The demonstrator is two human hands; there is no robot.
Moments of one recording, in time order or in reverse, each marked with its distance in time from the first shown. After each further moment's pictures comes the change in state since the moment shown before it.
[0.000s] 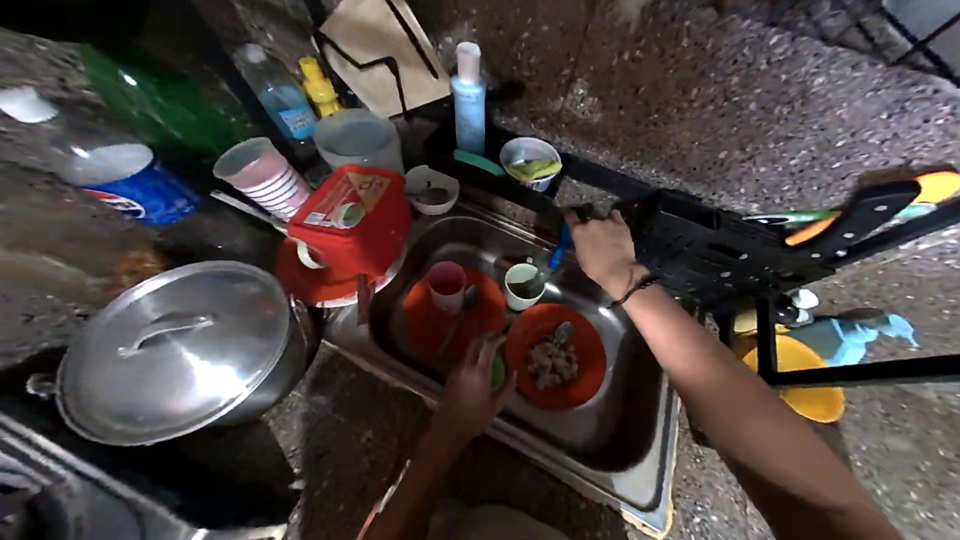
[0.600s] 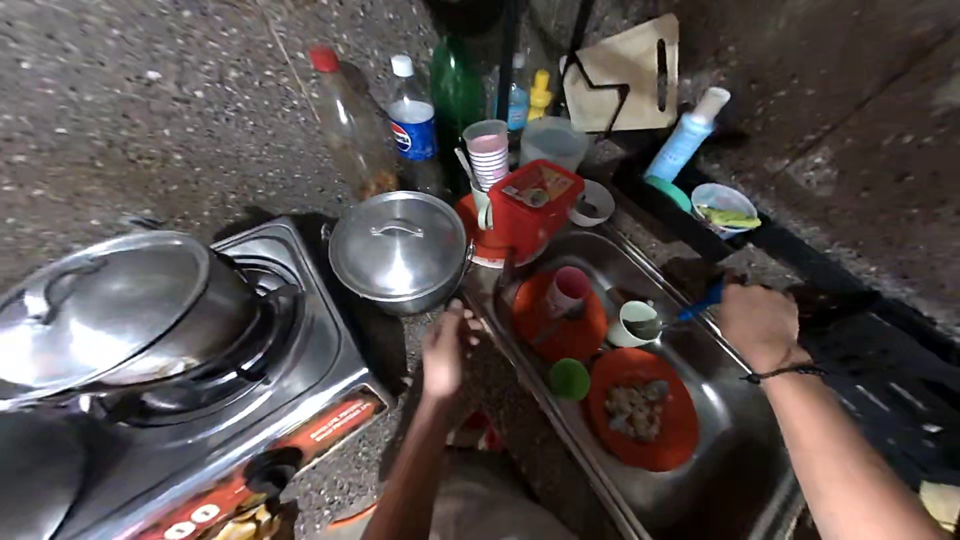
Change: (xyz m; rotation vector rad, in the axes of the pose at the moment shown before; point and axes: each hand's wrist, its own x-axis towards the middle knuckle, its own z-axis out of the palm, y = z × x) left_hand -0.076 -0.026 -0.118 -0.886 0.945 -0.574; right_hand -0.007 -0.027 -0.019 -0.067 -0.151 0.060
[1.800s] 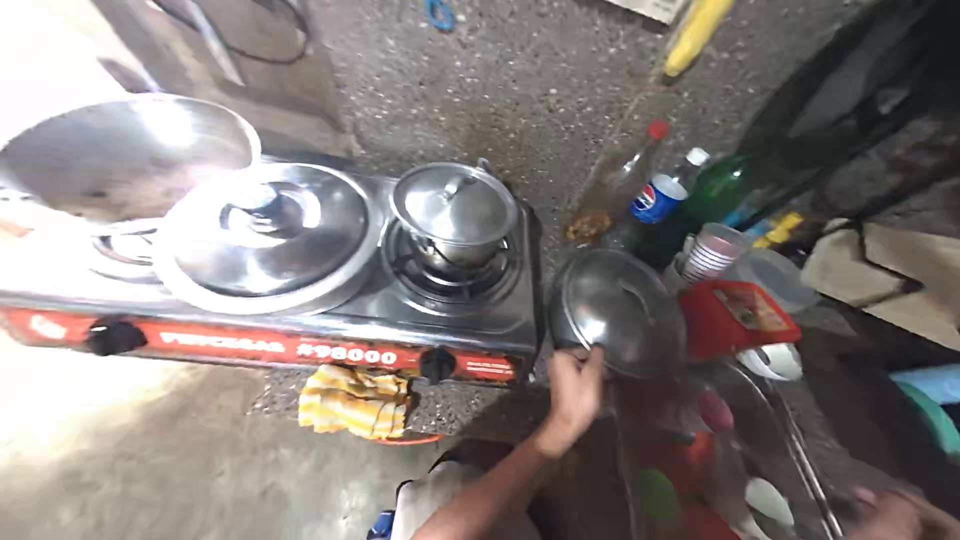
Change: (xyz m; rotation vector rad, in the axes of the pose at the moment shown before) left_hand -0.016 0.007 -0.028 -0.099 0.285 0.053; right_hand -0.082 -0.091 -0.031 1.017 0.628 -0.235
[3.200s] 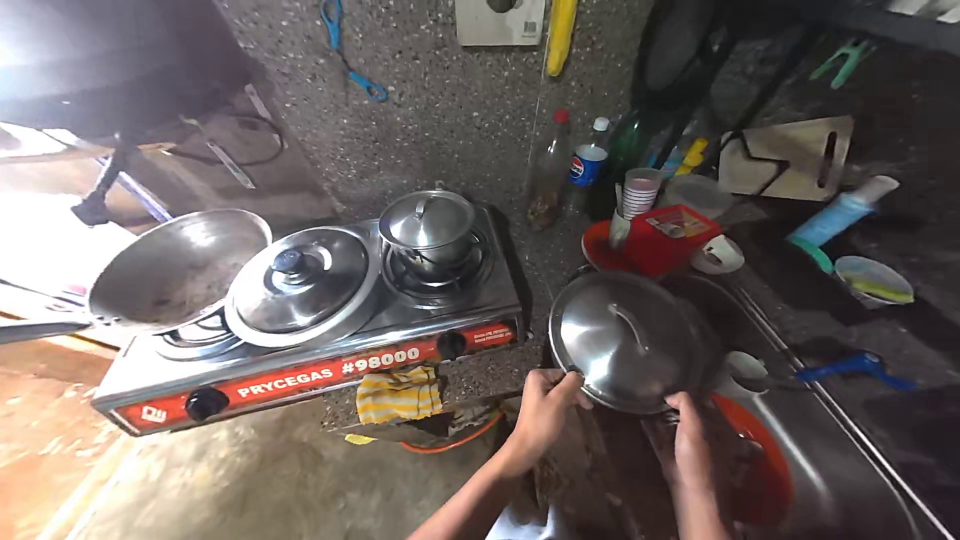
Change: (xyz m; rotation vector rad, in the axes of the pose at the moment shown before) left_hand -0.116 0.009 -0.084 0.065 -0.472 0.078; right_hand -0.163 -0.089 -0.005 0.734 -0.158 0.622
